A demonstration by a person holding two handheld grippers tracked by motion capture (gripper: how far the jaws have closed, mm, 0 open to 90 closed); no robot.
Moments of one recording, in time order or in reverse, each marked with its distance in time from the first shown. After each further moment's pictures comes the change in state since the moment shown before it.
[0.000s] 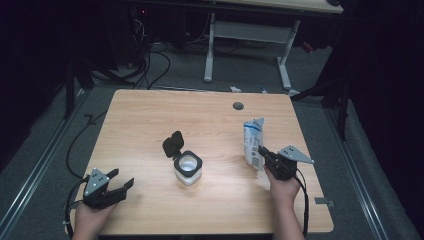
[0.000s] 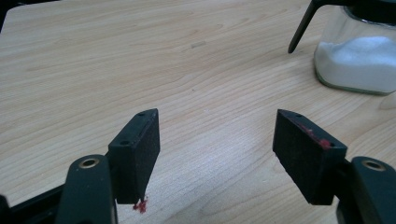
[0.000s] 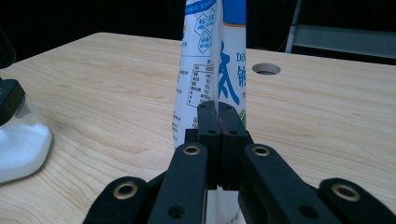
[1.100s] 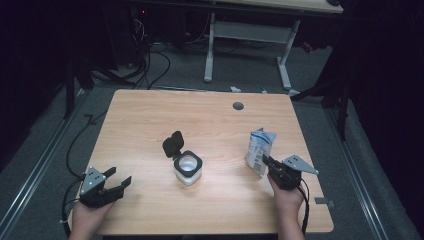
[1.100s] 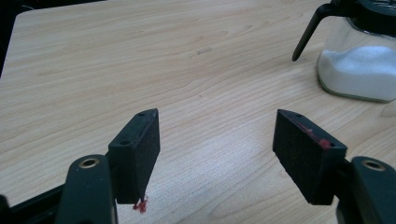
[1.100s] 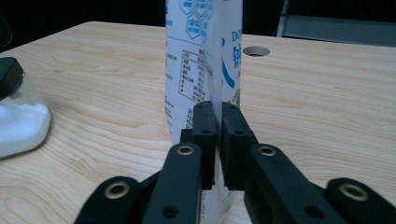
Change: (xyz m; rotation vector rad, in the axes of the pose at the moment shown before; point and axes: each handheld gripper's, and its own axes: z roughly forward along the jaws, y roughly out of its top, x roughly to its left) left arm 0.008 0.003 -0.004 -0.013 0.004 -0.011; right arm 0.004 -0.017 -0.022 0.029 -0.043 0.012
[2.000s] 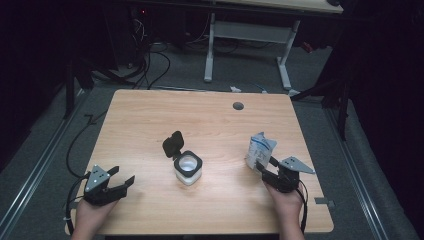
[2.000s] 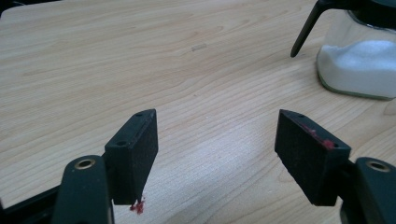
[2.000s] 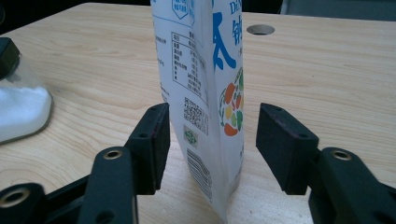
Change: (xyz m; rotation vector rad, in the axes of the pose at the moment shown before) left arm -0.004 0.001 0.012 0.027 -0.015 0.010; right arm 0.005 -0.005 0.001 0.070 -0.002 0.010
